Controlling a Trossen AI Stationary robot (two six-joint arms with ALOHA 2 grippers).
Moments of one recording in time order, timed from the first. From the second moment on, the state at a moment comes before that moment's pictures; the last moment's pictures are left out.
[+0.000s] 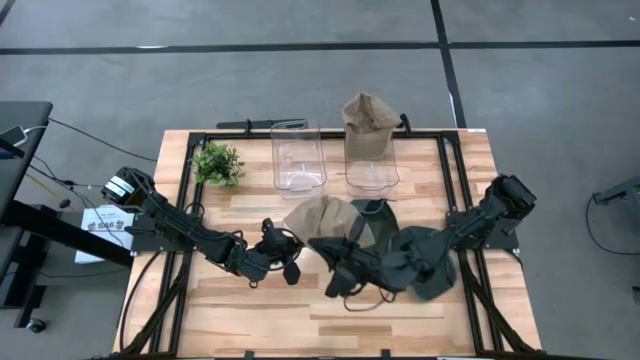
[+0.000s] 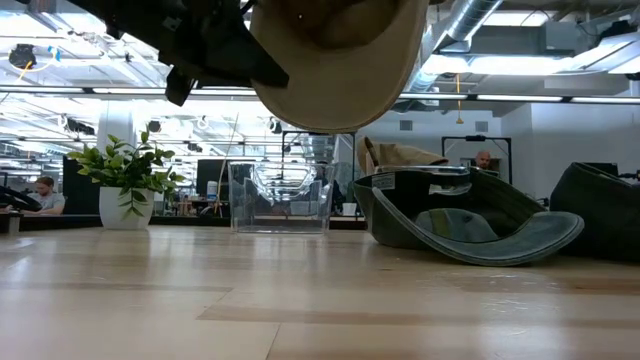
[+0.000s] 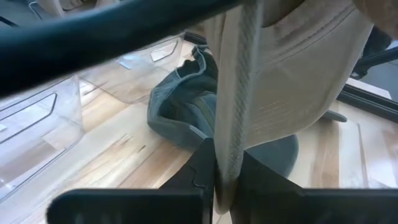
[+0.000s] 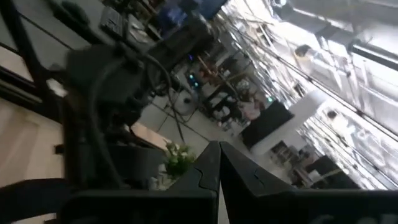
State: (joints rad) left arm -0.54 1.55 0.75 0.32 -0.89 -0.55; right arm 0.56 1.72 1.37 0.38 0.94 -0.86
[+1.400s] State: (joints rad) left arm -0.58 1.55 0.75 0.40 -0.90 -0.50; right arm 0.28 1.72 1.37 0.56 1.21 -1.41
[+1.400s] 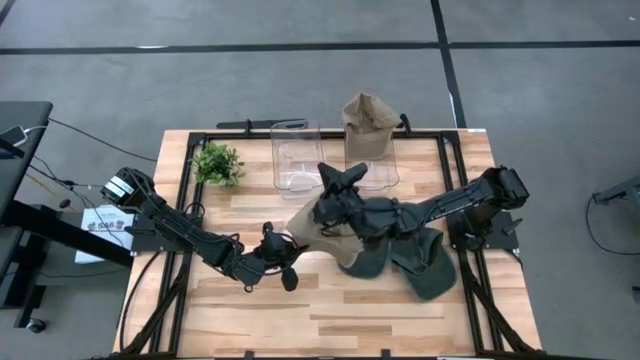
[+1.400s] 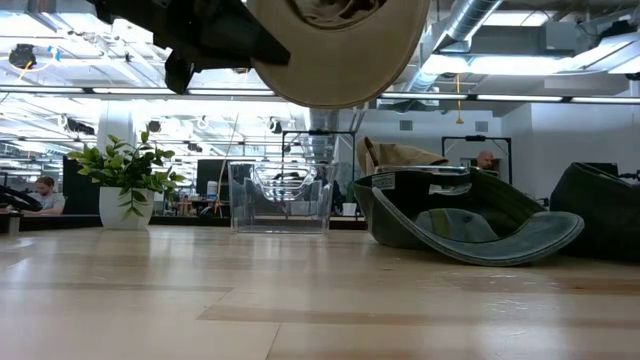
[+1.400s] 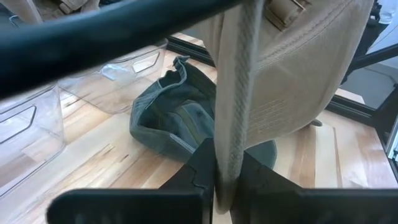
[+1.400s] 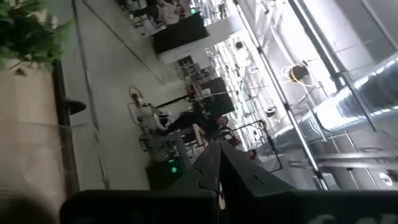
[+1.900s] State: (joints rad) left arm -0.58 1.55 0.75 0.39 -0.89 -0.49; right arm 0.25 1.71 1.37 0.77 1.18 -1.55
